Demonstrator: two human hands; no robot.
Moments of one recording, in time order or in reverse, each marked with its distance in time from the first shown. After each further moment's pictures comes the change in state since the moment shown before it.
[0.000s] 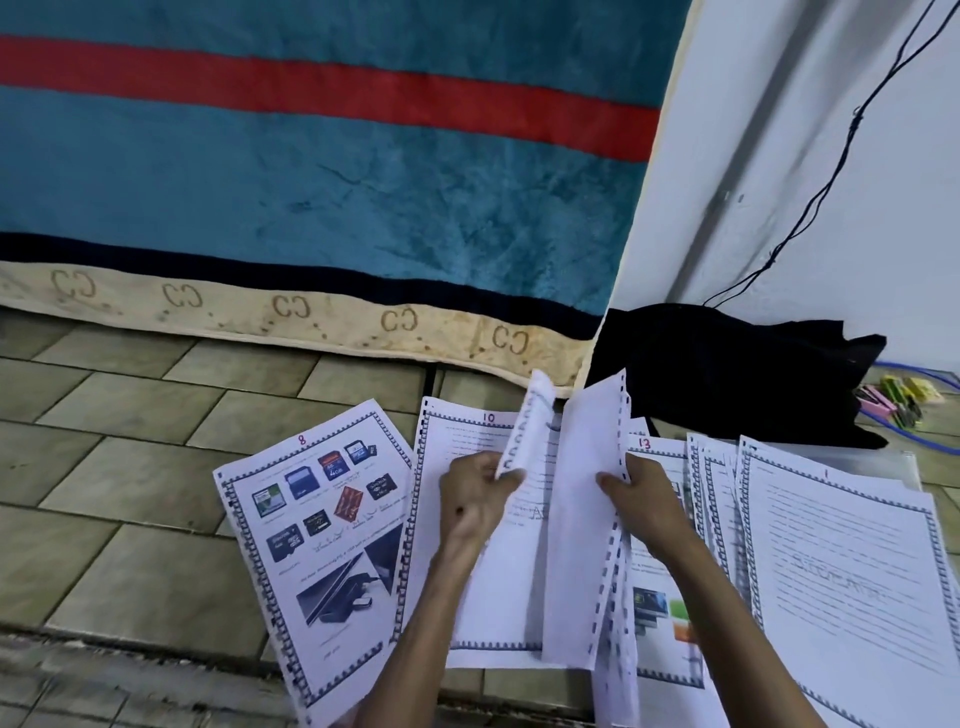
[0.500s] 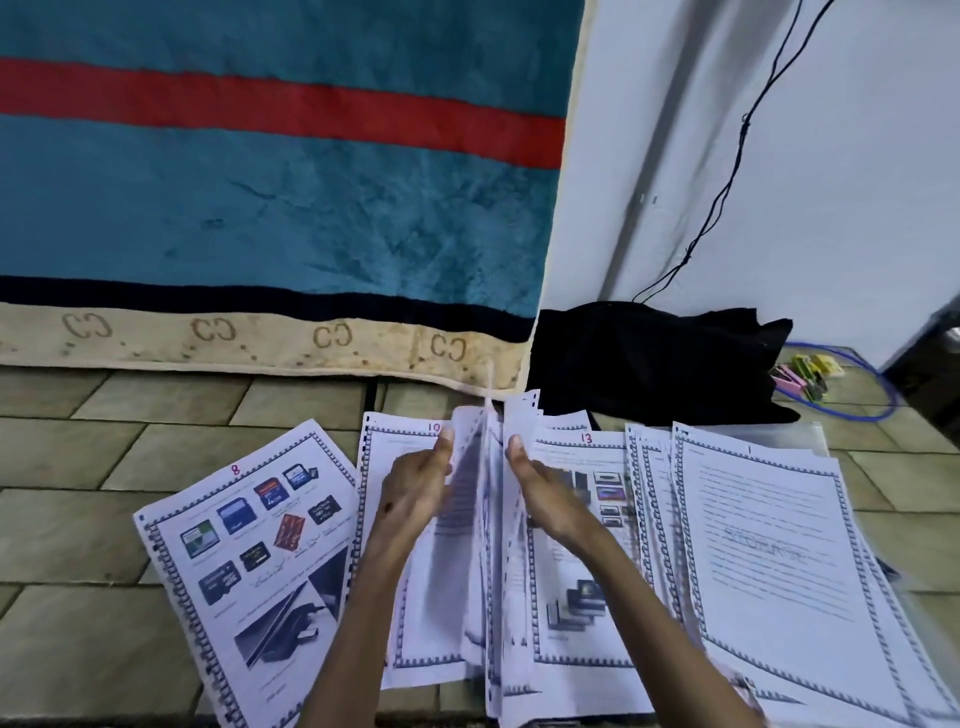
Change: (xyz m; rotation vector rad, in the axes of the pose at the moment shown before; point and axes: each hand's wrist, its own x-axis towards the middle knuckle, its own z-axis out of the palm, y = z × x) left_hand 0.006 0.023 -0.009 -0.045 -0.119 -0.096; right_hand -0.022 -0.035 0.007 -0.001 -0.282 0.059
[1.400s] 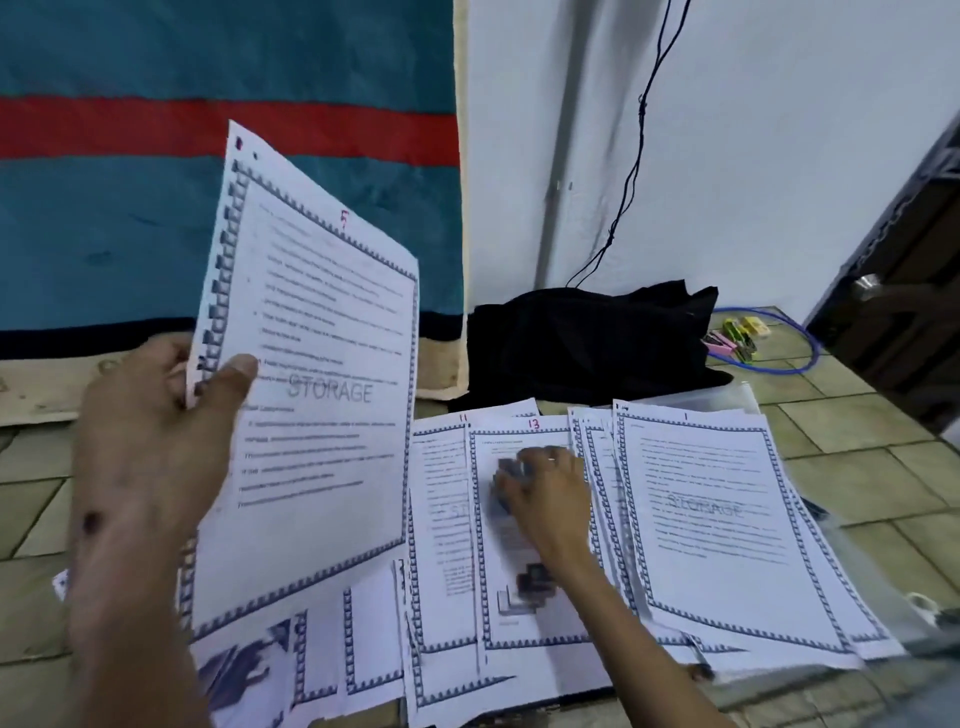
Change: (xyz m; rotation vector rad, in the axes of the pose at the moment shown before) left_hand -0.088 0.096 -0.086 0.163 0.429 0.554; right_hand 0.023 0.078 -0.008 -0.363 0.605 -0.048
